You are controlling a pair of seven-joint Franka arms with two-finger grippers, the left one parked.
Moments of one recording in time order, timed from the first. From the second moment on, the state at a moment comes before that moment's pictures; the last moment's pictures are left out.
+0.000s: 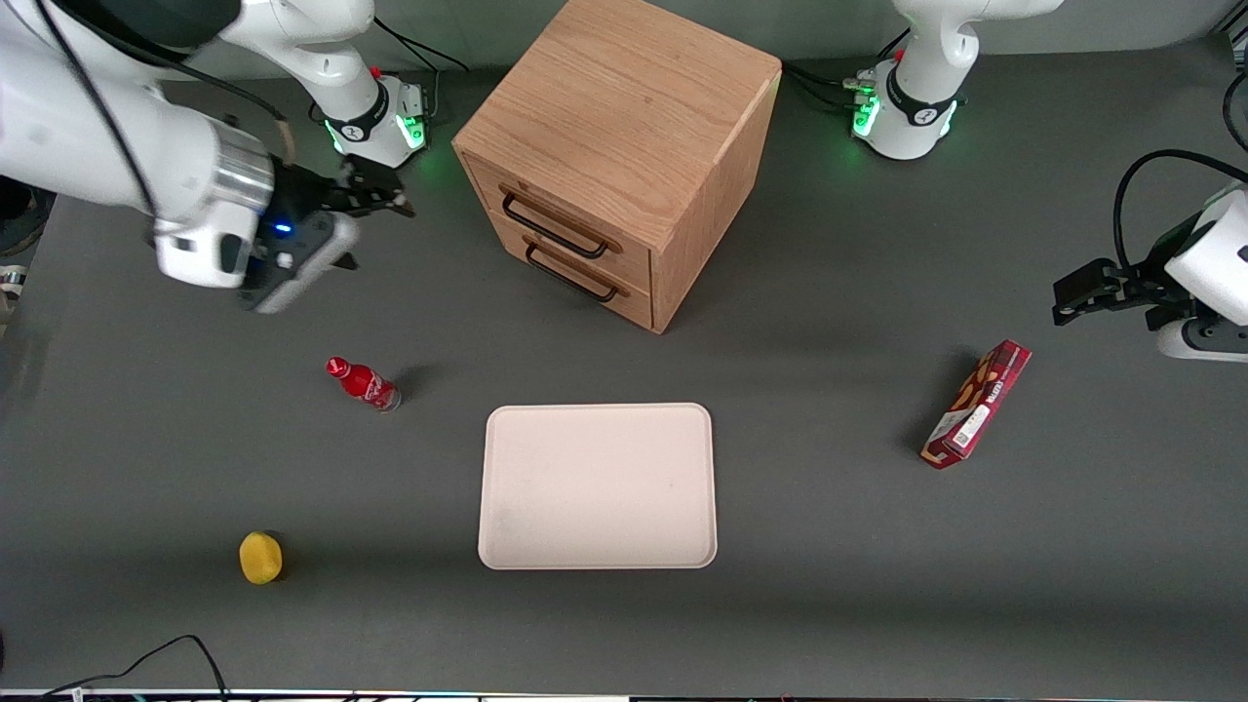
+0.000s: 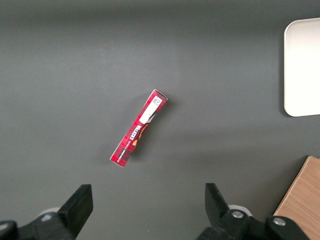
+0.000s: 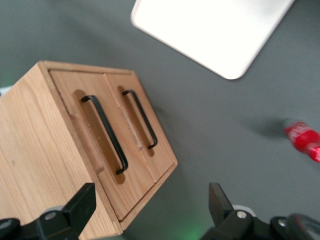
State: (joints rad) arm 0.03 0.12 0.31 -1.53 0.34 1.46 -0.20
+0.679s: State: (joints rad) arm 0.04 0.24 0.49 -1.70 0.34 1.66 -0.20
